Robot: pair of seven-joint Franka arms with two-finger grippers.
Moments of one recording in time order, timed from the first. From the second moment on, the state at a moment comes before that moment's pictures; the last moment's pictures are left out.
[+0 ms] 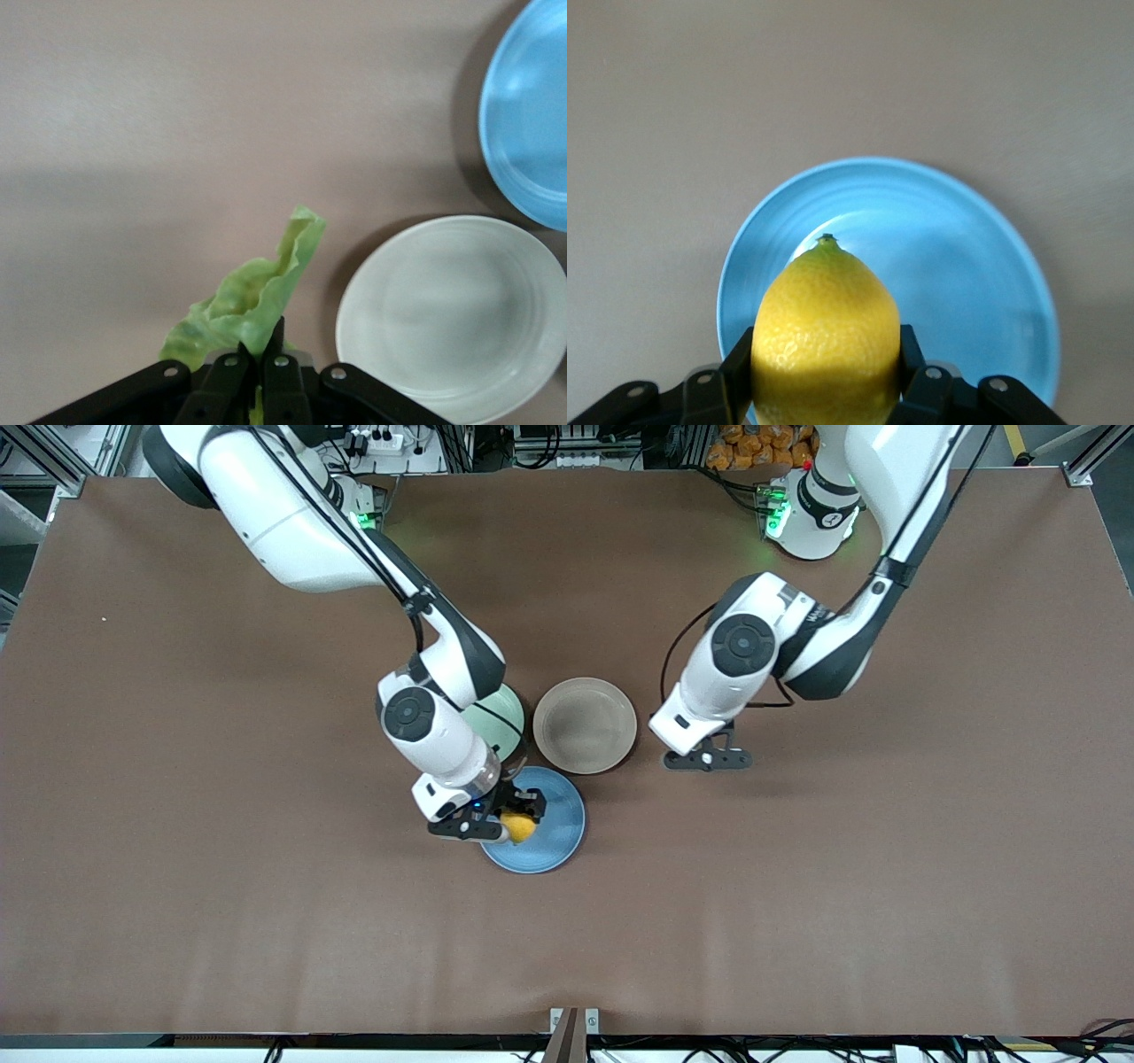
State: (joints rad) left arm -0.16 0.44 -0.48 -1.82 0.17 2.17 -0.71; right arm 0.38 0.81 0.24 -1.50 -0.01 2.61 0.68
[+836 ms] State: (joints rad) left arm -0.33 0.53 -0.48 -1.75 0.17 2.17 -0.89; right arm 0.40 0.87 0.21 -1.48 -0.05 2.66 0.75
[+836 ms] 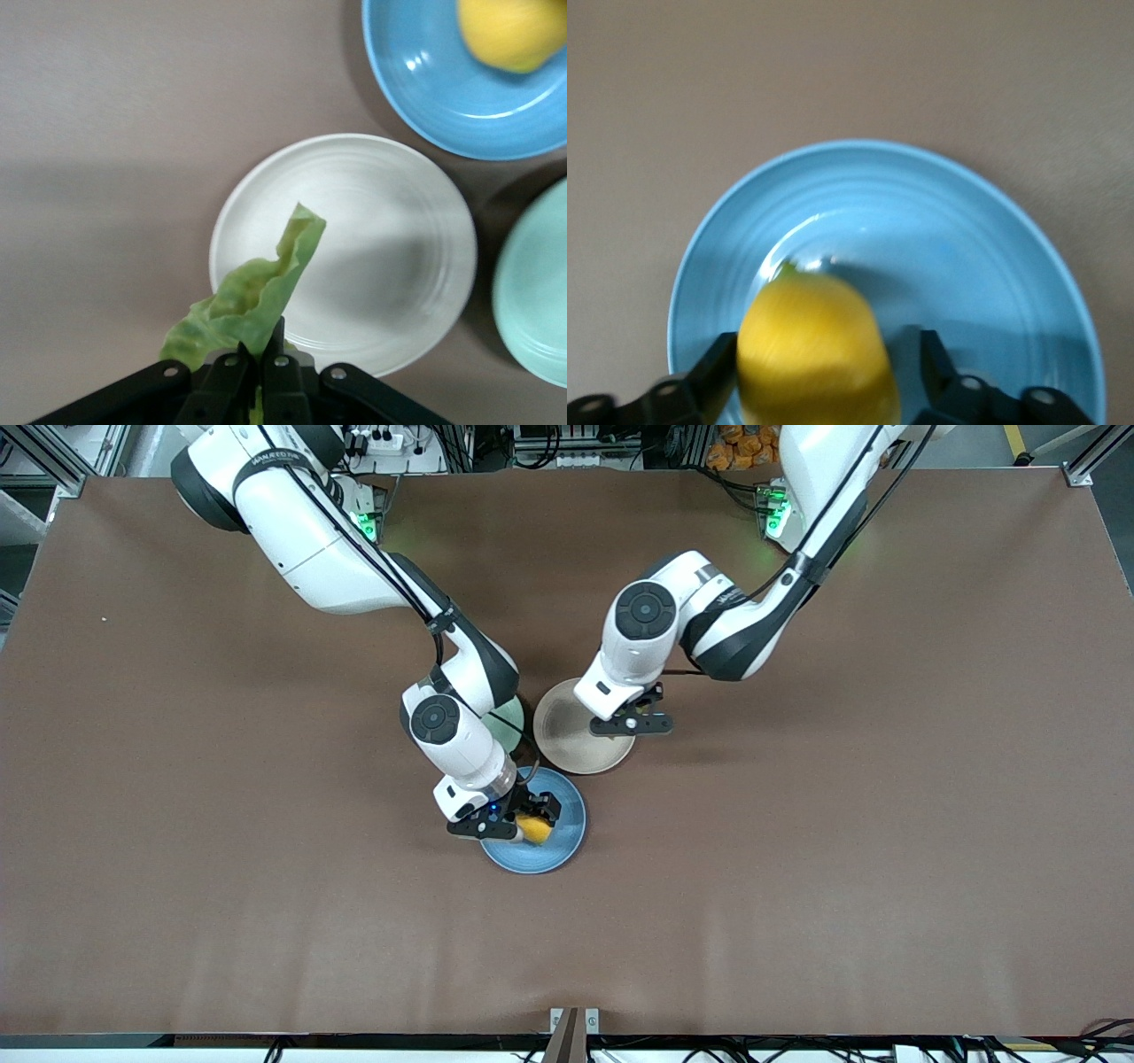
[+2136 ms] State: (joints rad) left arm -0.42 0.60 -0.32 -1.62 0.18 2.18 -0.95; right arm 0.15 0.61 0.19 -1.29 -0.04 1.85 0.38
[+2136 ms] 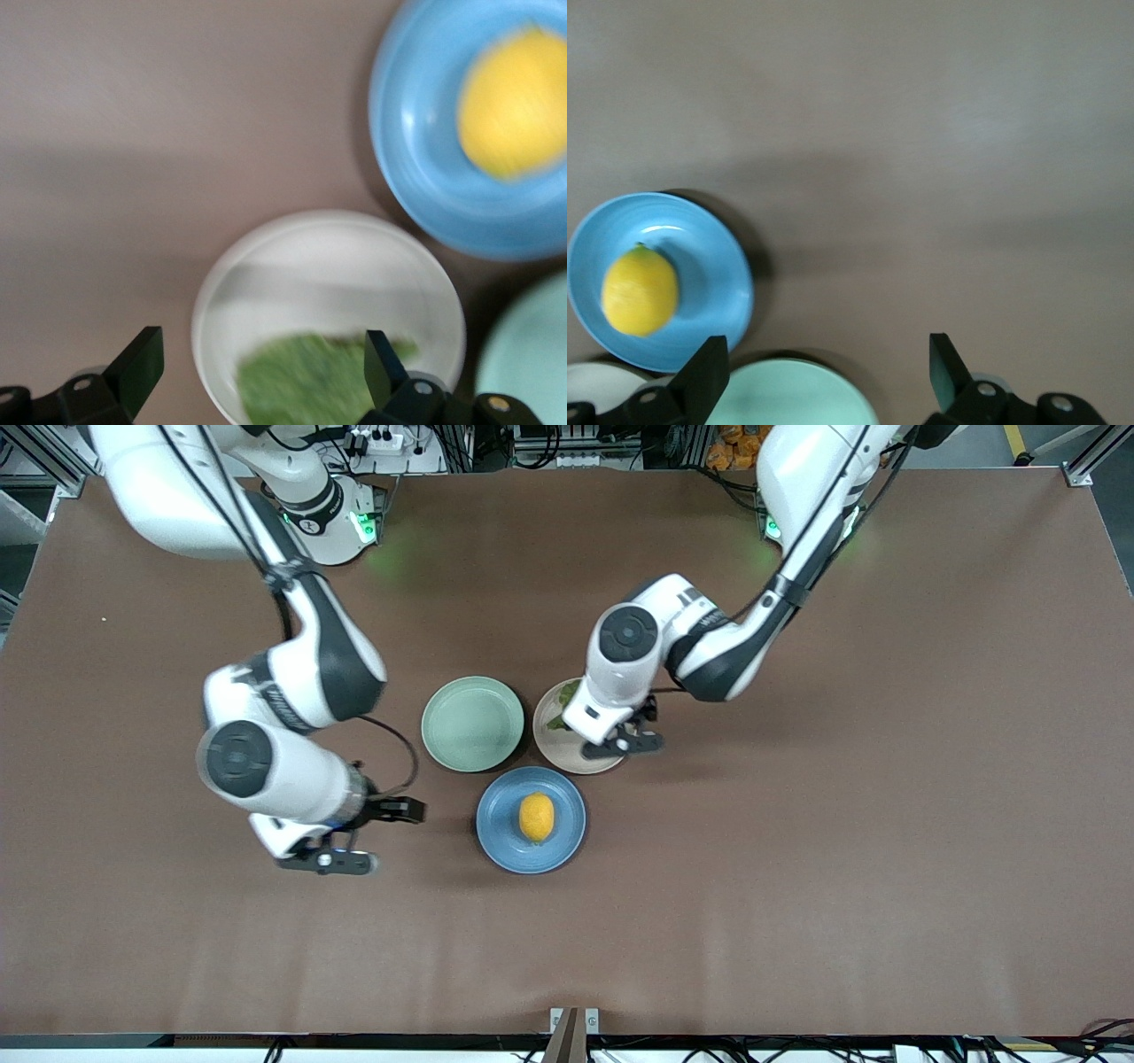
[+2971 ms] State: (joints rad) left arm -0.20 0.58 -0.23 -1.55 0.28 2.18 -0.74; right arm 0.04 0.29 0.01 -1.59 -0.04 1.80 -0.04
